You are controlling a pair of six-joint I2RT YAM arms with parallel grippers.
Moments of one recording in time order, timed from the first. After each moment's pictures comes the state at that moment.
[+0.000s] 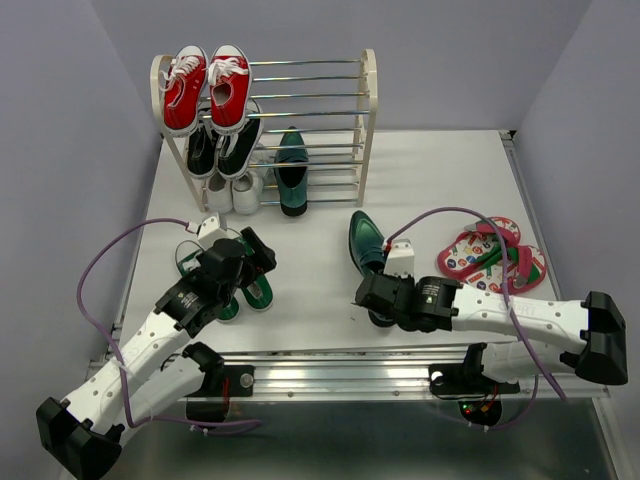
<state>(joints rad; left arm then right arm) -0.61 0.72 0.63 -0.53 -0.39 -0.88 1.23 1.20 0.91 -0.90 0.69 1.01</state>
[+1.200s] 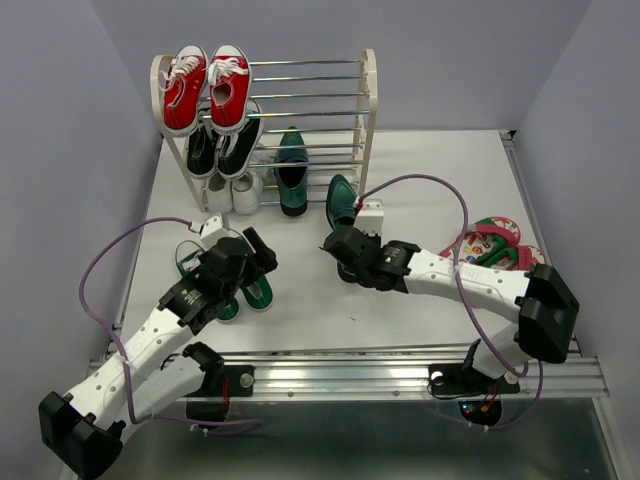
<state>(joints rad) -0.61 0.75 0.63 -0.53 -0.39 -0.88 1.04 1.50 1.13 -0.55 0.75 0.82</state>
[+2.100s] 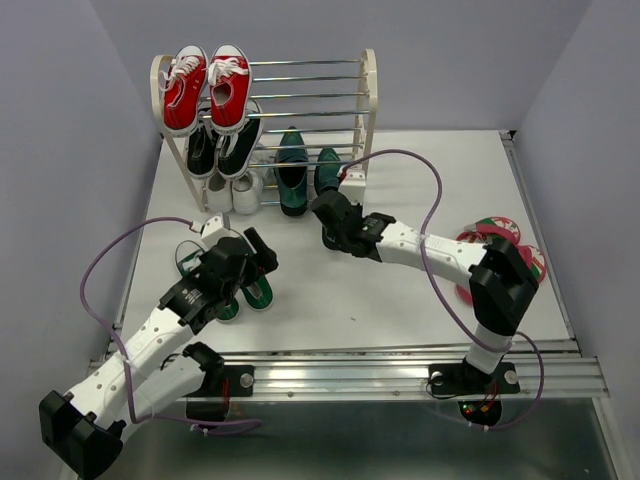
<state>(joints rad) -0.61 0.75 0.63 -0.53 -0.38 -0.88 0.90 1.76 1.35 -0.36 0.71 0.68</state>
